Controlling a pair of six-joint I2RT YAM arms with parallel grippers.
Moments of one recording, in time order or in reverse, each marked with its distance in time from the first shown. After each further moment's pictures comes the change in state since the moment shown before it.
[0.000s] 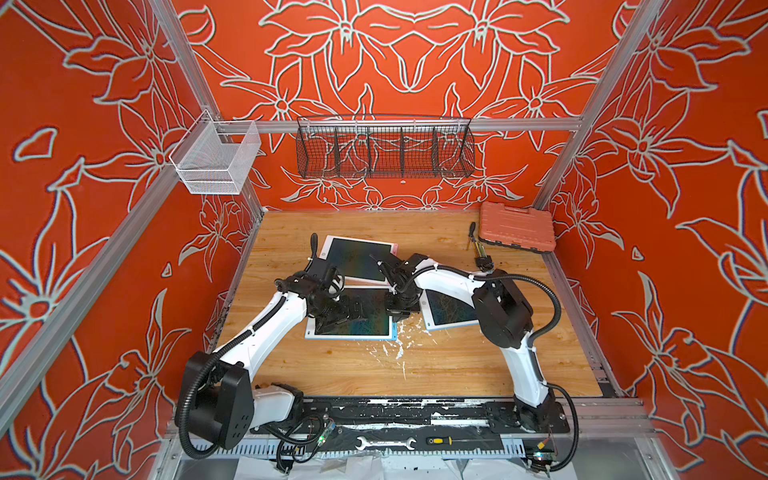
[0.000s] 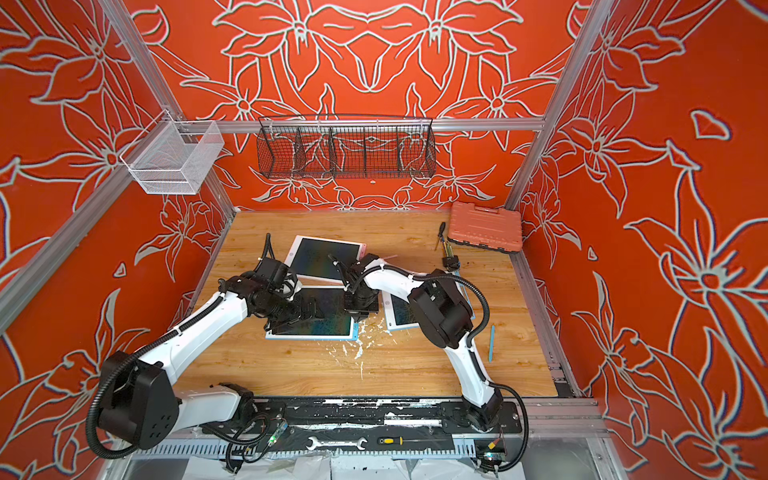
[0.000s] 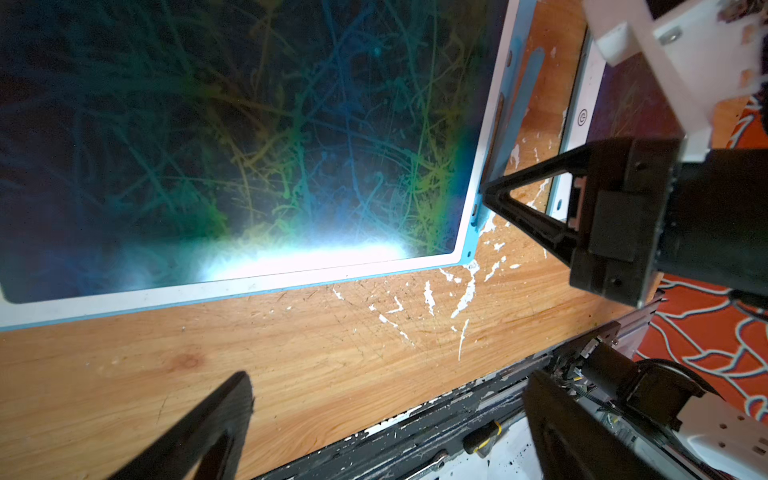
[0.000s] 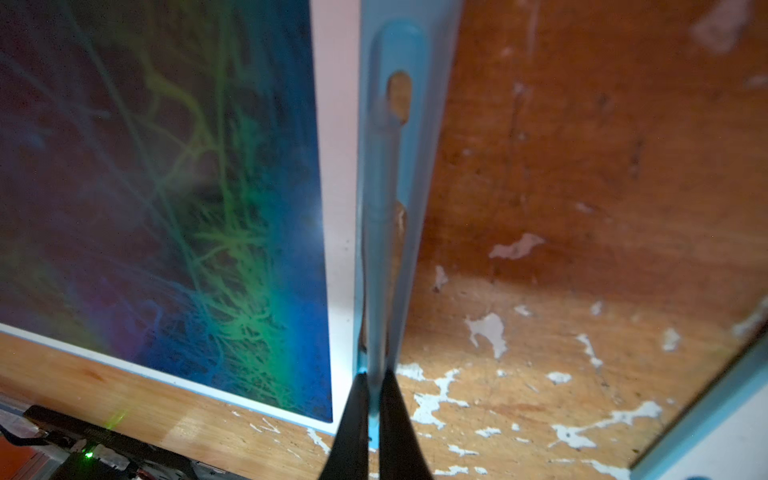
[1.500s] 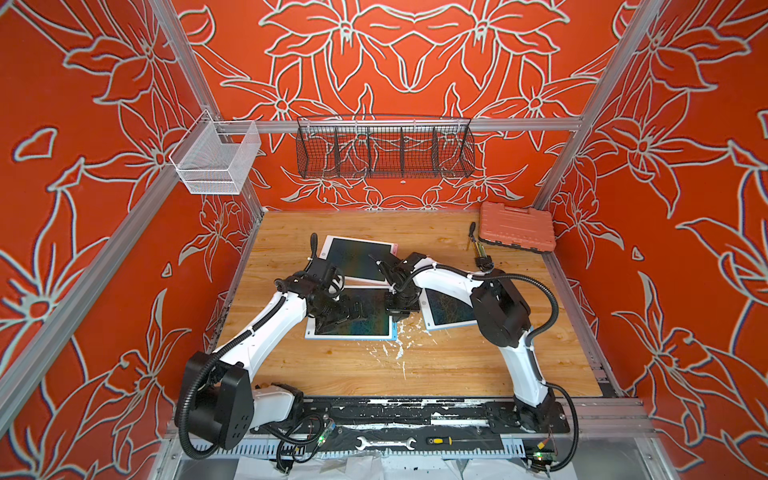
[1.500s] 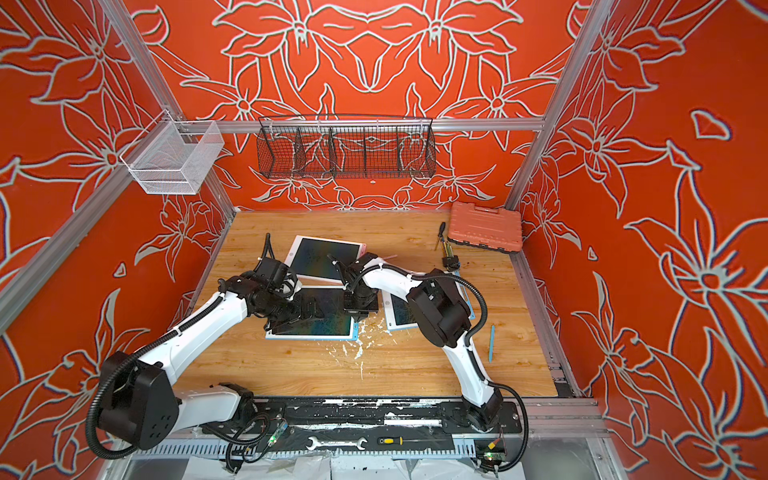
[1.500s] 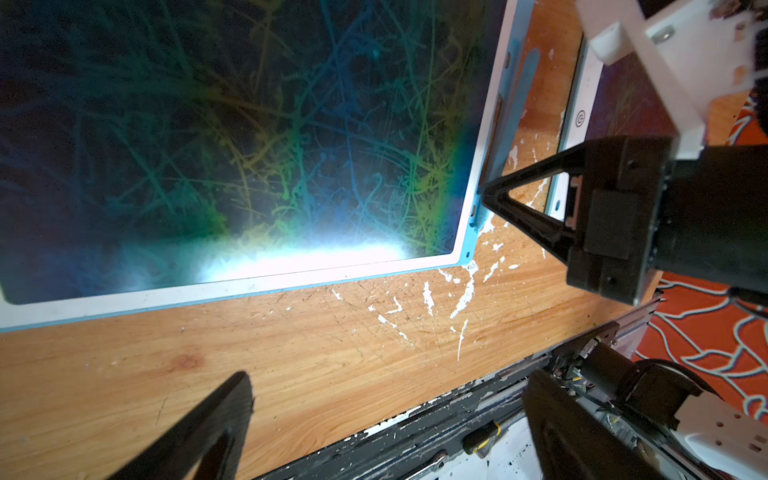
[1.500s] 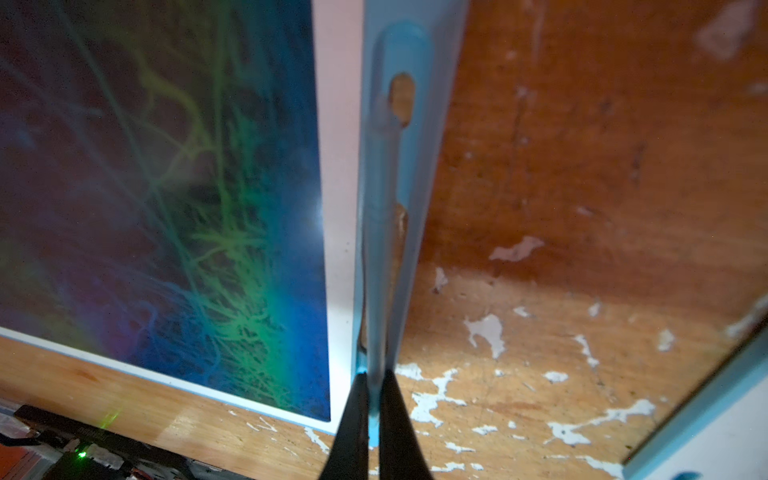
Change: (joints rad) left arm 0.001 -0.001 0.000 0.001 0.001 0.000; right arm 0.000 0.017 0.028 -0.029 0.002 -0.013
